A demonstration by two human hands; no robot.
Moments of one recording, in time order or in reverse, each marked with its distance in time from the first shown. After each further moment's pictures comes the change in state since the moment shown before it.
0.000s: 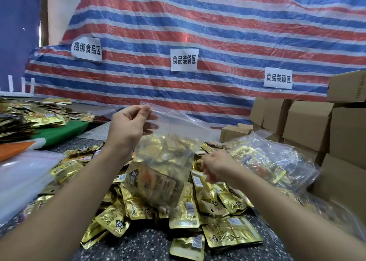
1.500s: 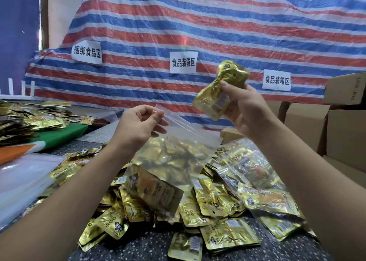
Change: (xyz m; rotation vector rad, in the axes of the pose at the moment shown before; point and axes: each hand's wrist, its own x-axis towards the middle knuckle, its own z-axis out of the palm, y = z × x) left_hand -0.003 0.017 0.009 0.105 -0.170 0.022; right_hand -0.031 -0.096 -0.080 0.841 0.071 -0.568
